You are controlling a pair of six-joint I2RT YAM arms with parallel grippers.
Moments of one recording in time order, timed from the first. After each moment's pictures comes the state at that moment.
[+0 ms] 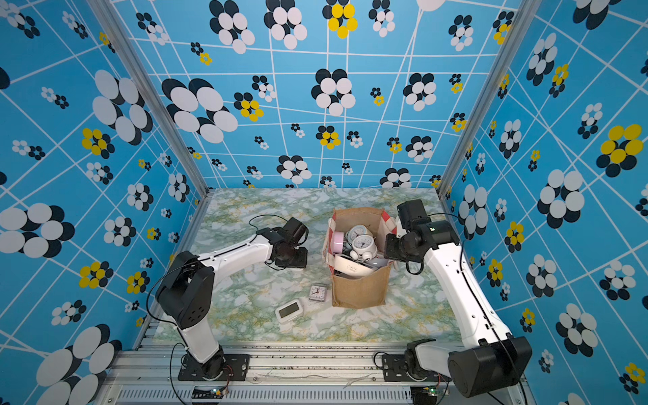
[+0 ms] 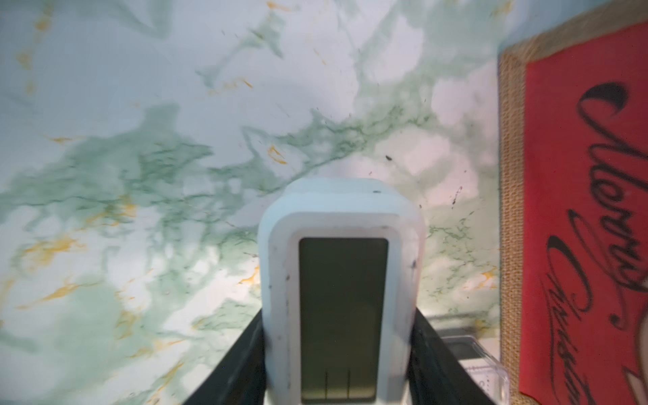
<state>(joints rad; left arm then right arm) -0.60 1.76 1.27 -0.69 0.00 -0.52 0.21 1.27 1.35 -1.21 -0.04 0.33</state>
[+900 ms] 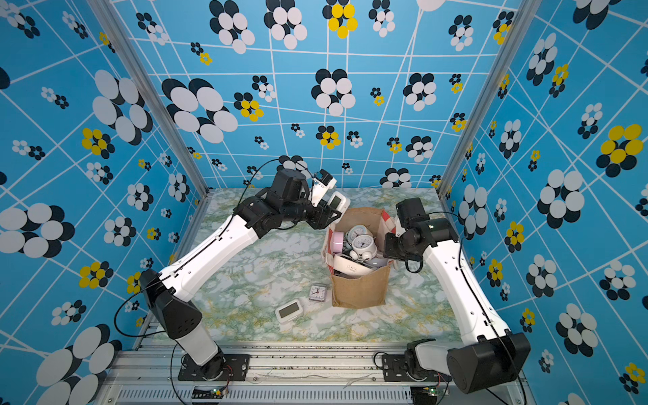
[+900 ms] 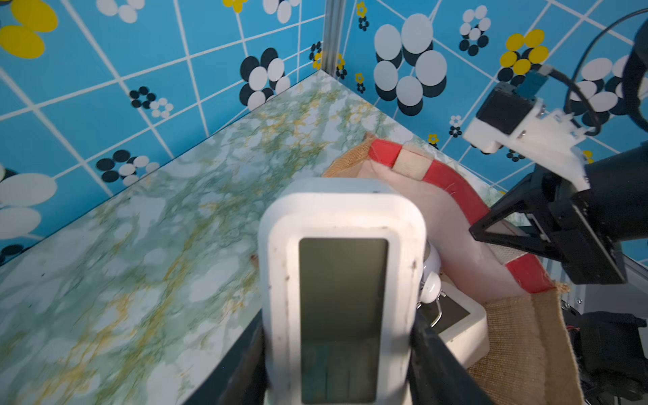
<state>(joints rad) -0.73 1.76 1.87 -0.65 0.28 -0.01 0.22 1.30 1.38 -1.24 -0.04 0.33</state>
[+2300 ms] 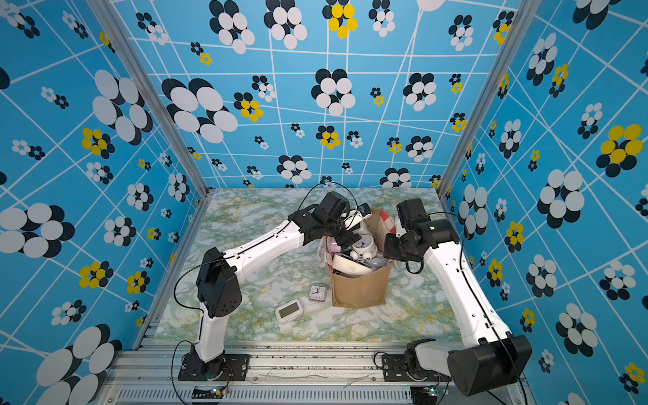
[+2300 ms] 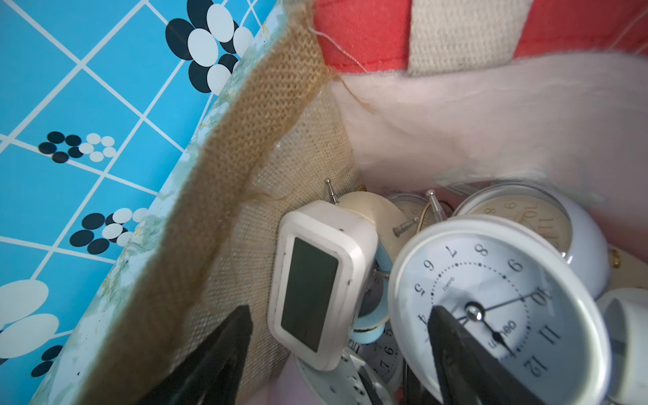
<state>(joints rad) -0.83 2.04 1.90 -0.56 0.08 0.37 0.22 1.28 1.37 -1.23 -0.04 0.33</state>
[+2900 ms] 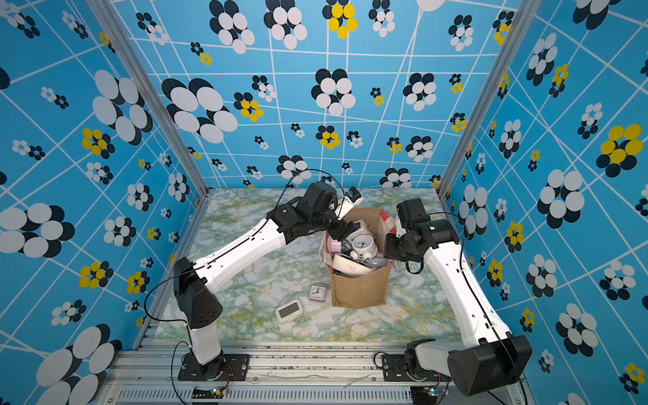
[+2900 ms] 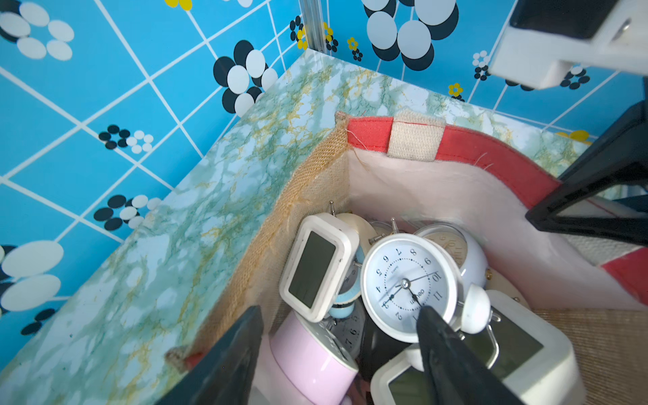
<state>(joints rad) -0.83 1.87 1.89 -0.63 0.12 0.13 0.22 1.28 1.37 -1.23 -0.04 0.34</state>
